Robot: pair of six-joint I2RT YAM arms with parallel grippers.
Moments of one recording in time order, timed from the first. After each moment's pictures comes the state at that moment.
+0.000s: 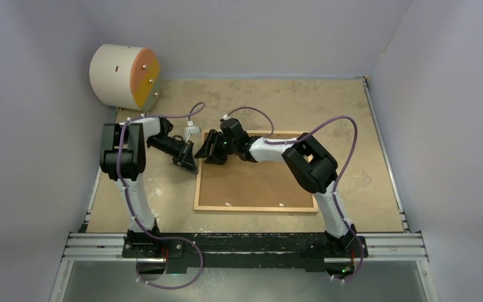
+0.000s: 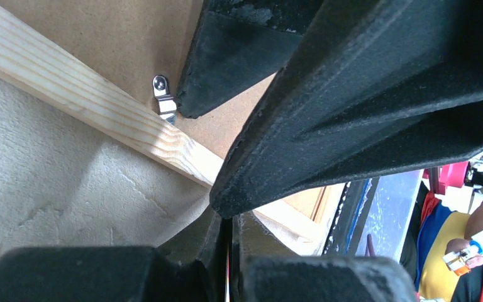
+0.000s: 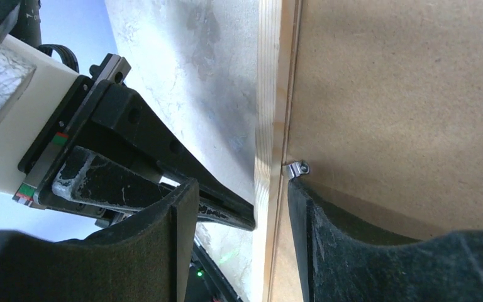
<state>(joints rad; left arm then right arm) 0.01 2.05 1.26 -1.04 0.94 0.81 0.80 2.18 1.40 0.13 -0.36 1.12</state>
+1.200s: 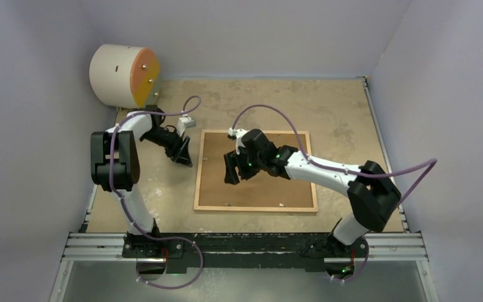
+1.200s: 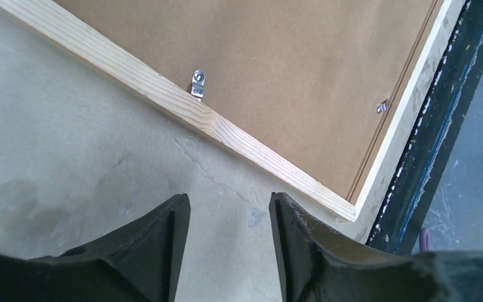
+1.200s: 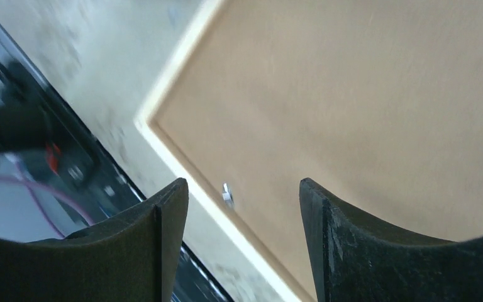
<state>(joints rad) 0.04 1.94 1.28 -1.04 0.84 0.89 0.85 1.62 1.09 -0.23 -0.25 0.45</state>
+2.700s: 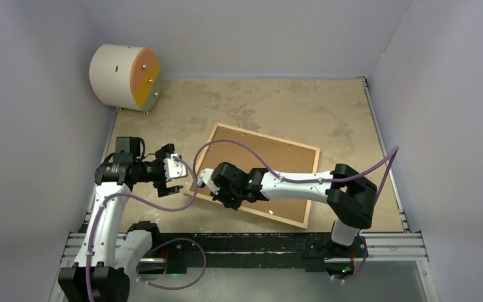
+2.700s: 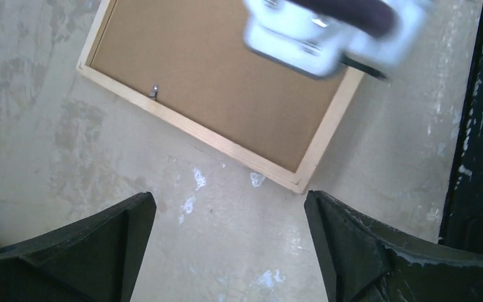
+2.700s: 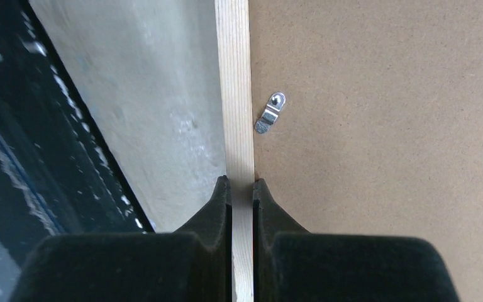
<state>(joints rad) 0.04 0.92 0.83 -0.99 0.82 1.30 1.20 1.73 1.12 -0.43 -0.03 -0.03</state>
